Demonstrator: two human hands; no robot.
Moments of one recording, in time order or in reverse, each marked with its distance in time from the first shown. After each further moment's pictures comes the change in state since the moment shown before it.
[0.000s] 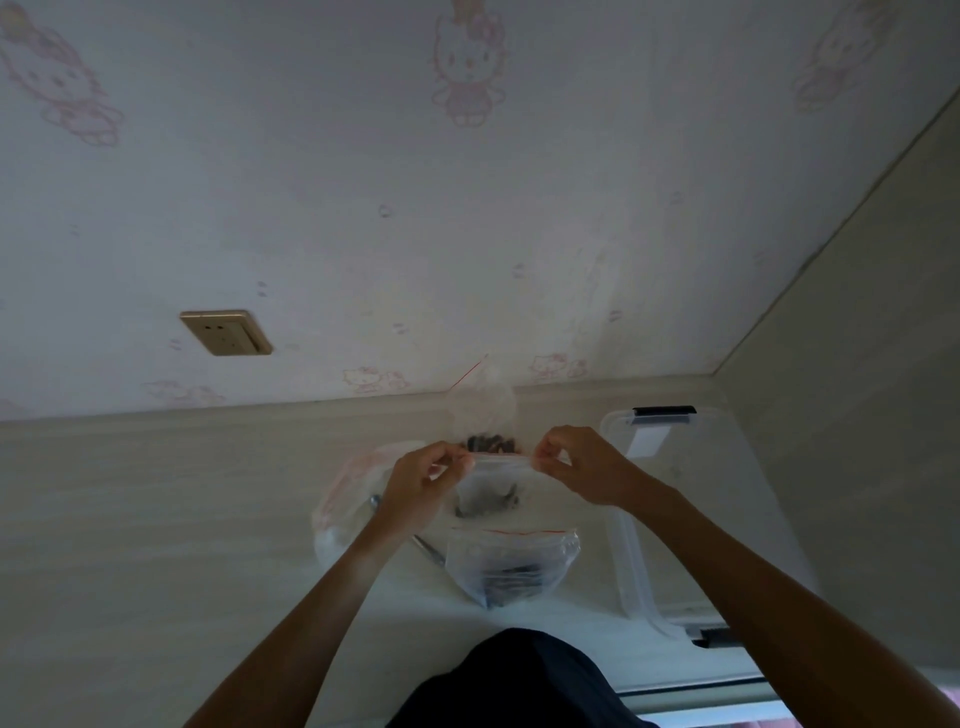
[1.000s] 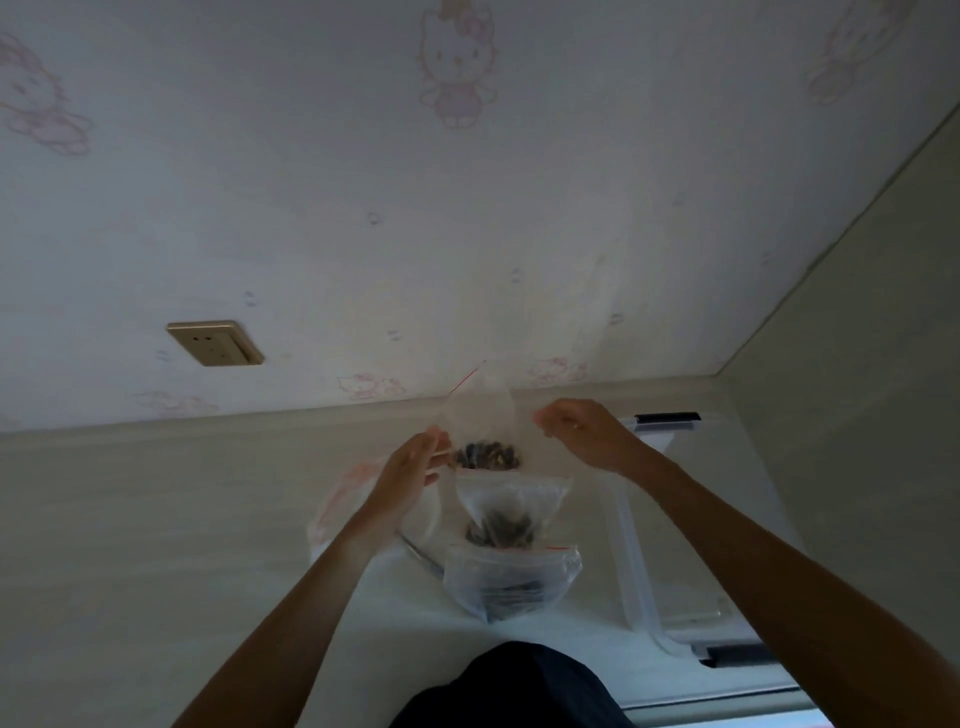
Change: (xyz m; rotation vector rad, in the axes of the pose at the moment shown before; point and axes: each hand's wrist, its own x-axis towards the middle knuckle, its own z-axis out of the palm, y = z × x) left_hand 0.033 -0.004 -0.006 -0.335 -0.018 -0.389; right_hand 0.044 0.014 -0.020 0.260 0.047 0.184
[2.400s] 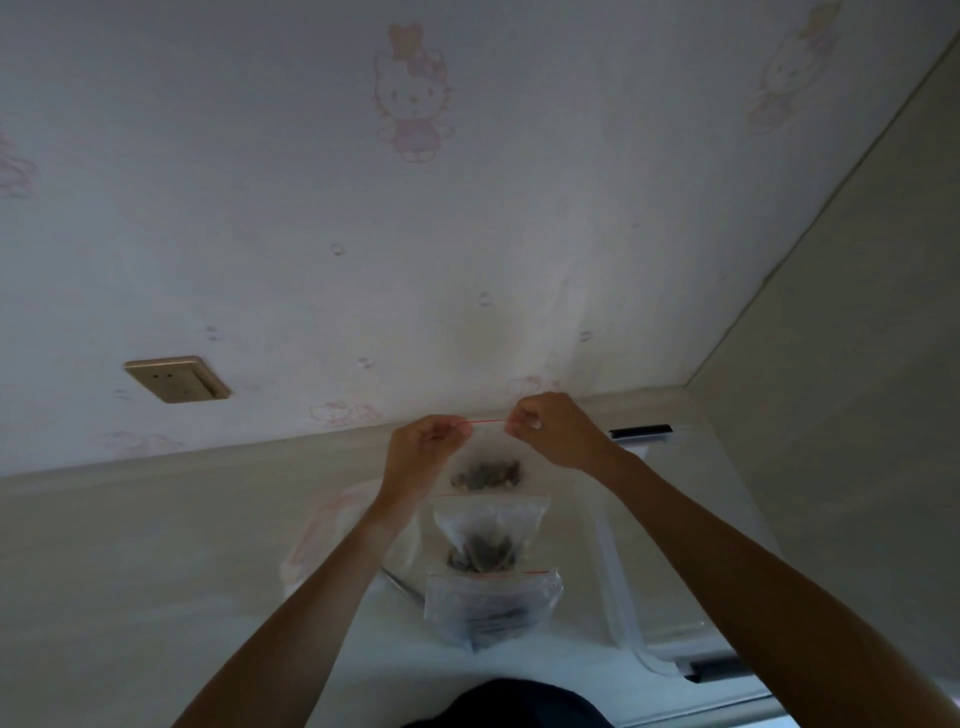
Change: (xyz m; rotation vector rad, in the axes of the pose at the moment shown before) left_hand 0.047 0.027 0.041 0.032 0.140 0.361; right_hand 0.016 -0.021 -0.011 -0.256 0.153 -0.163
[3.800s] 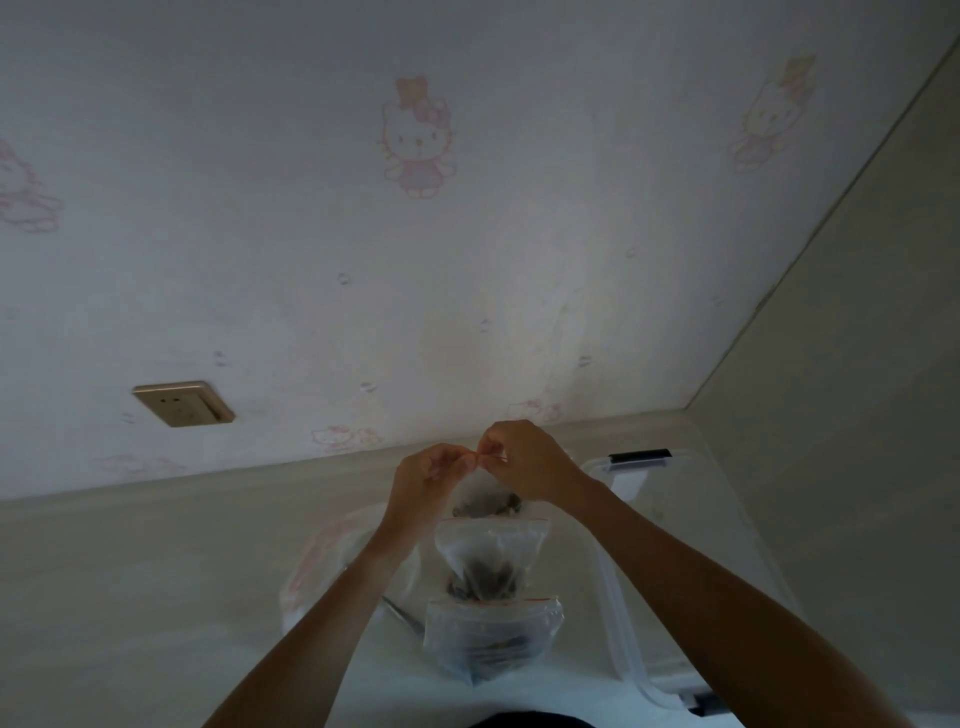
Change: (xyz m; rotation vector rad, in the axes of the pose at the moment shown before) left_hand -0.007 -0.002 -0.005 0.095 -0.113 0.068; right_hand 0.001 -0.039 0.013 -0.142 -0.067 -0.084
